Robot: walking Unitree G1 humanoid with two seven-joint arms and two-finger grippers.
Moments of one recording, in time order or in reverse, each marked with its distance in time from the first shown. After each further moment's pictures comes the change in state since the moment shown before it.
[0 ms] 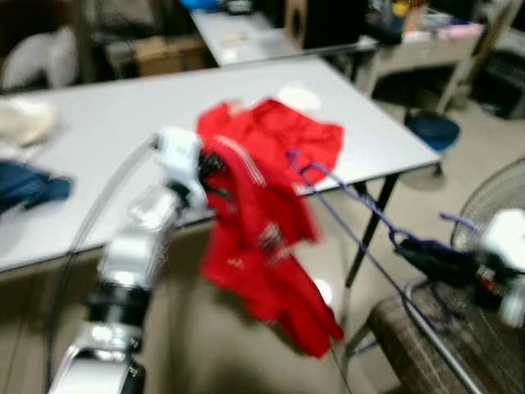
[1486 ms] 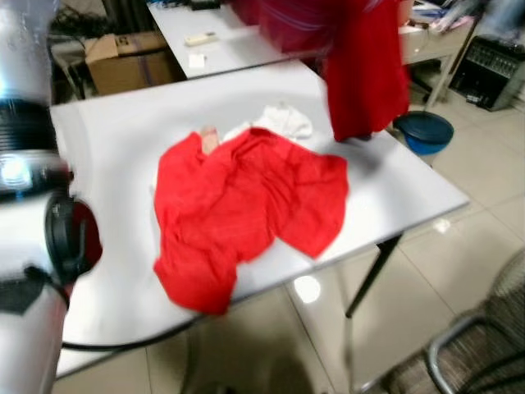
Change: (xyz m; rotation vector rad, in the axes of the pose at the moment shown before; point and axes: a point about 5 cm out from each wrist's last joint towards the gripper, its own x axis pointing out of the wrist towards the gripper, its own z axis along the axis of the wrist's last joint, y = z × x) left arm -0.012 0.058 0.237 0.045 -0.597 -0.162; right arm 0.084 -0.162 0.184 -0.744 -0.337 -0.413
